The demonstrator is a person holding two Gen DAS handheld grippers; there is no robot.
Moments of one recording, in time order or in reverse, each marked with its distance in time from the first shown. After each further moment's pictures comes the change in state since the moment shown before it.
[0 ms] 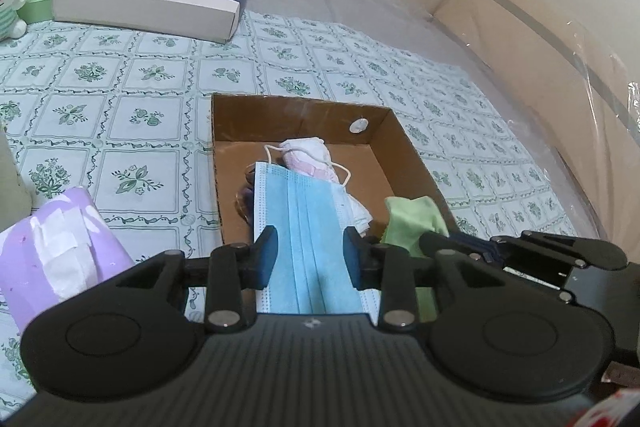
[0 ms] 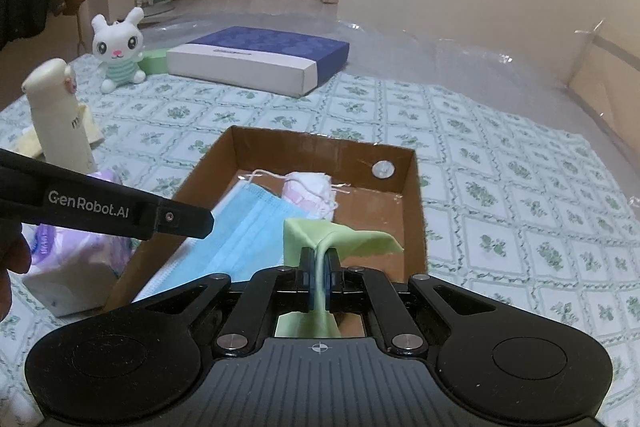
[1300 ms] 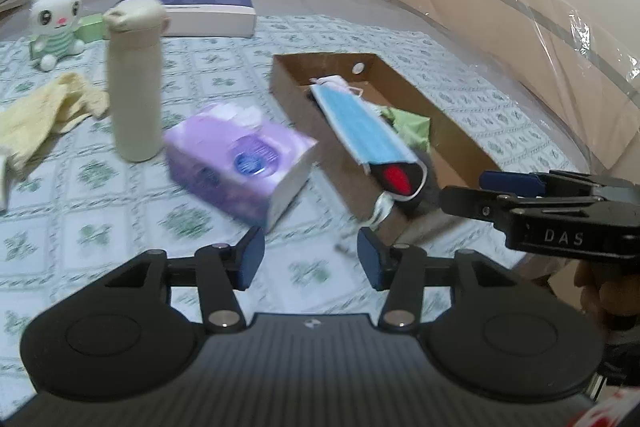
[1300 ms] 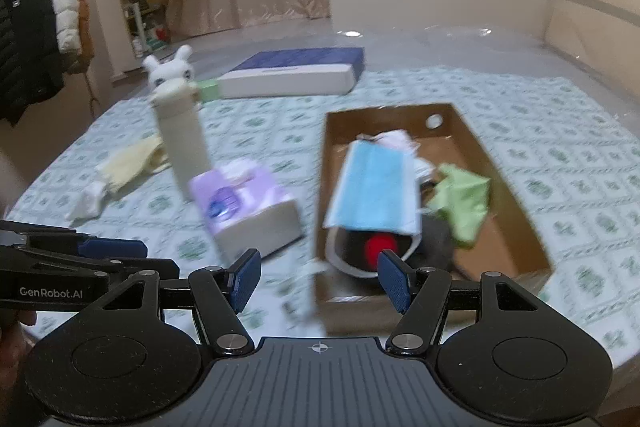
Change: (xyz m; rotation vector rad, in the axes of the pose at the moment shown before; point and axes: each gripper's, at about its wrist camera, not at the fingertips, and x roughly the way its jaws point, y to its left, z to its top) left arm -0.183 0.088 -0.119 0.217 -0.013 -0.020; right arm -0.133 0.128 -0.059 0.232 -0.057 0.030
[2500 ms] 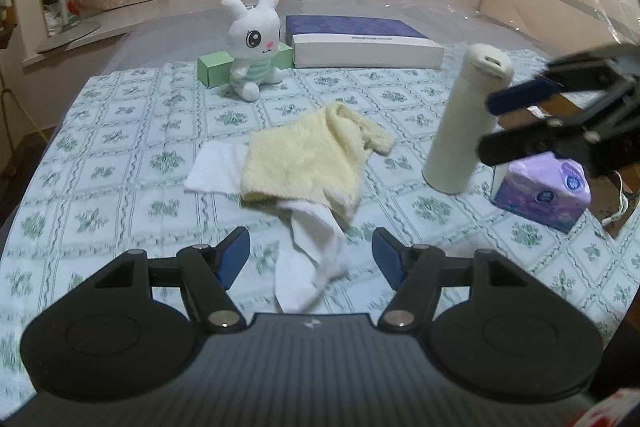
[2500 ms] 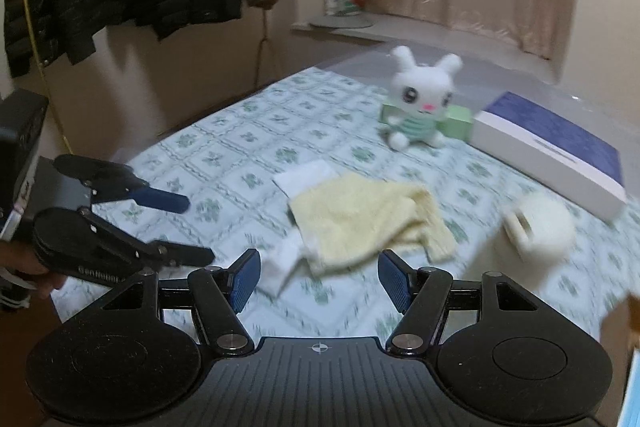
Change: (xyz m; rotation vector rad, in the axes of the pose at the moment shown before) left arm -0.070 0.321 0.035 0.068 -0.062 0.206; right arm 0.165 0.289 0.094 -0.413 0.059 0.377
